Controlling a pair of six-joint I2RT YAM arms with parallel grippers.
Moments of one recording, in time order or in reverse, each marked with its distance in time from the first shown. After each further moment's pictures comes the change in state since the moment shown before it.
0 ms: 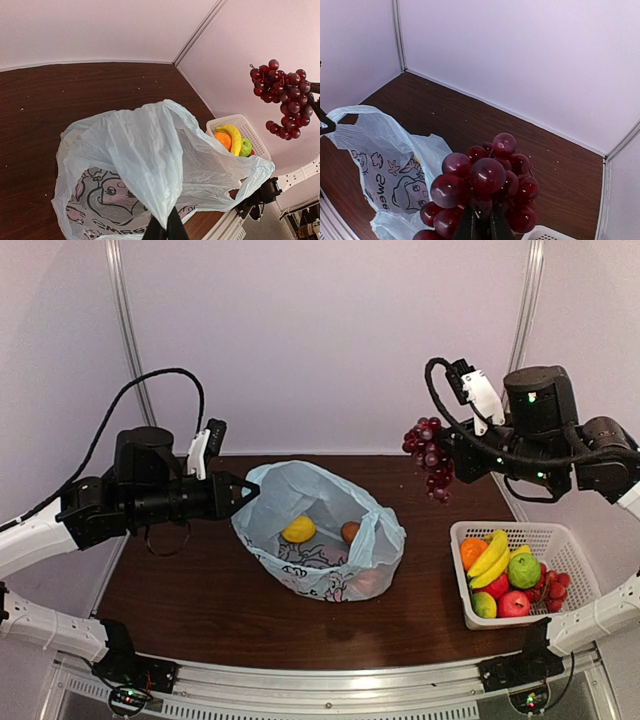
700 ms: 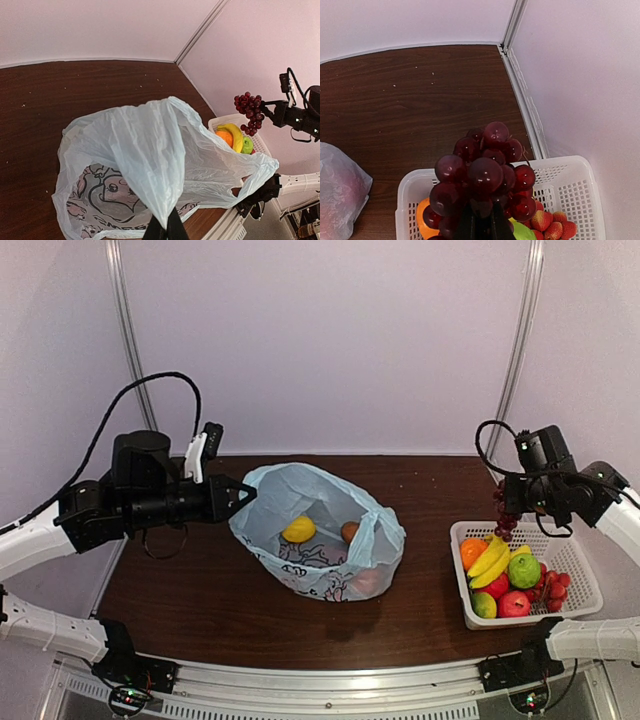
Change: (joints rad) left arm 0.005 -0.016 -0.024 0.000 0.001 -0.008; right arm -0.568 -0.204 -0.437 -0.129 0.051 0.199
